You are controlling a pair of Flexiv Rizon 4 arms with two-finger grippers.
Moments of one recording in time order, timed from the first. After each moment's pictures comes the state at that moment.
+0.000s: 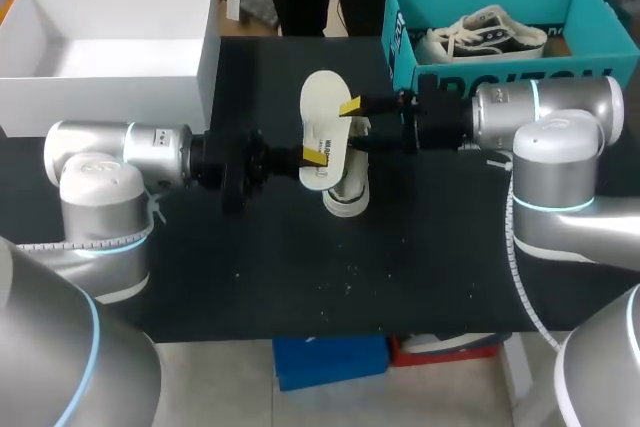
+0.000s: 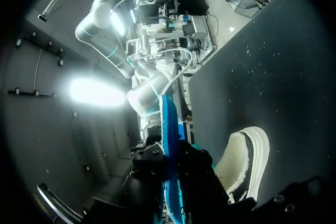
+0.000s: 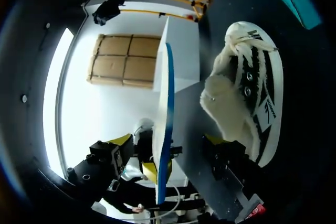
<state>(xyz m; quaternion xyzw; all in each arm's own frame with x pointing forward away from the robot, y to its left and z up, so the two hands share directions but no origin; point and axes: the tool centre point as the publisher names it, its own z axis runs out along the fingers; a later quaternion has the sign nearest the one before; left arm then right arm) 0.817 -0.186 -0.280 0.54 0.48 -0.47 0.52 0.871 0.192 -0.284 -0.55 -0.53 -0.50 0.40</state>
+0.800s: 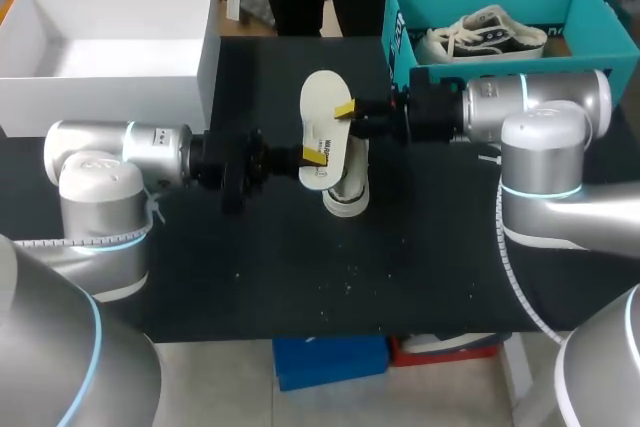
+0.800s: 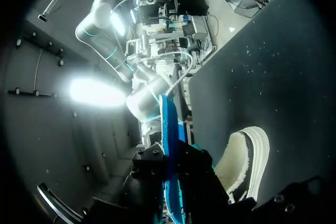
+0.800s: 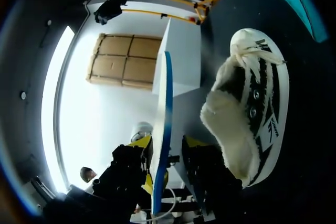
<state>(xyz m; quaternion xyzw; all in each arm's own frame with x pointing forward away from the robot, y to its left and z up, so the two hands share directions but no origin) 0.818 -0.186 -0.280 0.54 0.48 -0.47 0.52 0.889 0.201 -0.288 -0.54 -0.54 -0.50 0.39</state>
